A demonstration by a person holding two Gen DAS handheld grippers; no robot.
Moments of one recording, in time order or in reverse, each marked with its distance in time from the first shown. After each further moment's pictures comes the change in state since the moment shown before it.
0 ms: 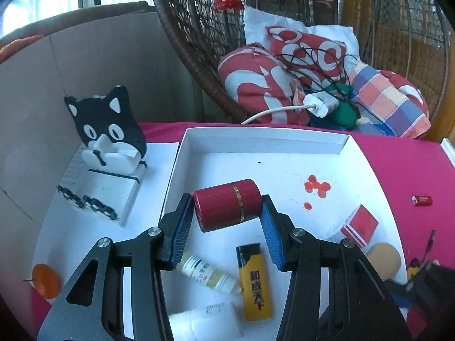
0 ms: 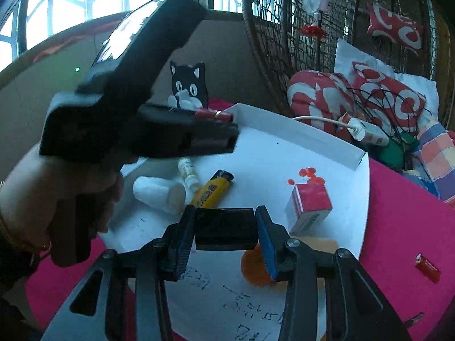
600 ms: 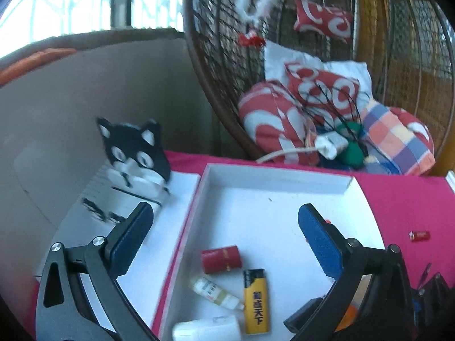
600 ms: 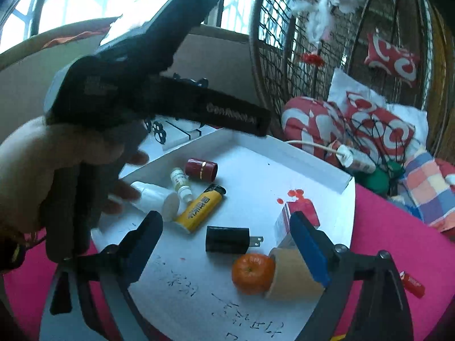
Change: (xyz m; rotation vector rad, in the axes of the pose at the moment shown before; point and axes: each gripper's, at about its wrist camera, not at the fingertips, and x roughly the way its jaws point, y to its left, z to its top) left arm -0.037 0.015 0.010 -0.097 -0.177 0.072; right arm -0.020 0.012 -0.004 -0.105 -0.128 -0.090
